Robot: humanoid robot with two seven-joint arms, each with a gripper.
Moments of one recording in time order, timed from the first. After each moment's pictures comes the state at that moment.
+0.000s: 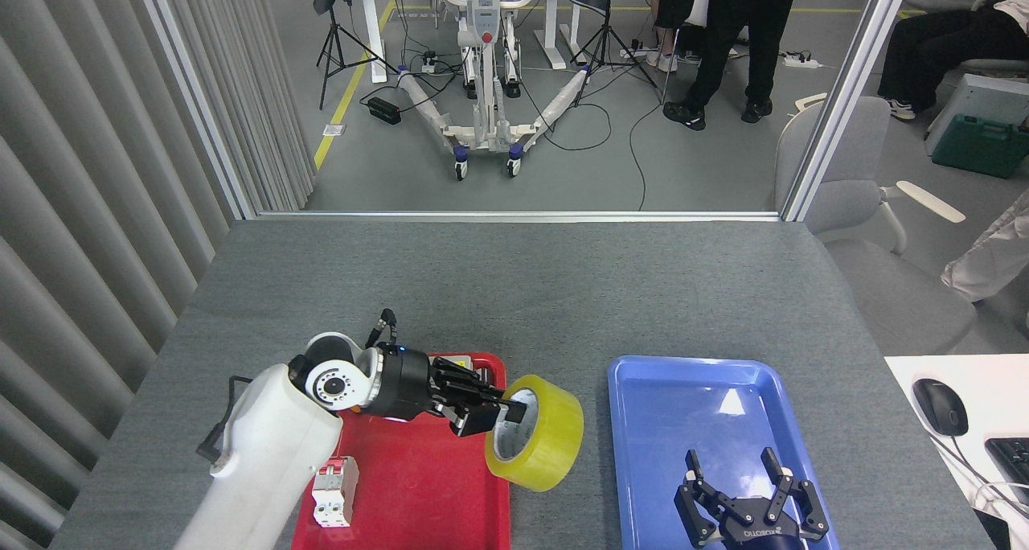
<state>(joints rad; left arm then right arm) -0.64 0.11 -0.36 -1.10 -0.48 -0.78 -1.13 0.17 0.00 -0.04 -1.59 1.47 -0.09 -0.07</state>
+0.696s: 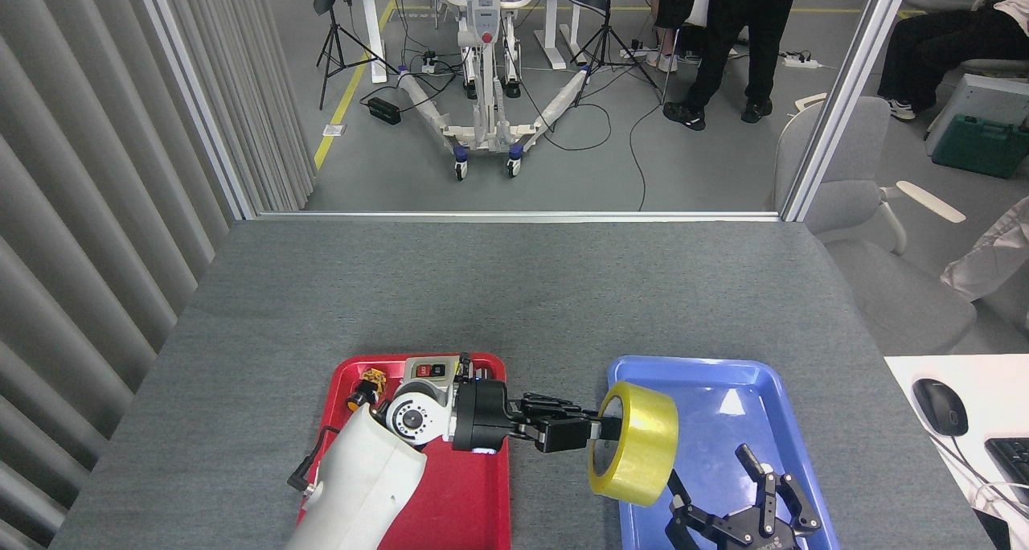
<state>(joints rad) -0.61 -0.09 -0.35 -0.96 -0.32 -0.79 -1.07 0.21 0.00 -0.14 -1.63 1.51 -0.53 -0.20</state>
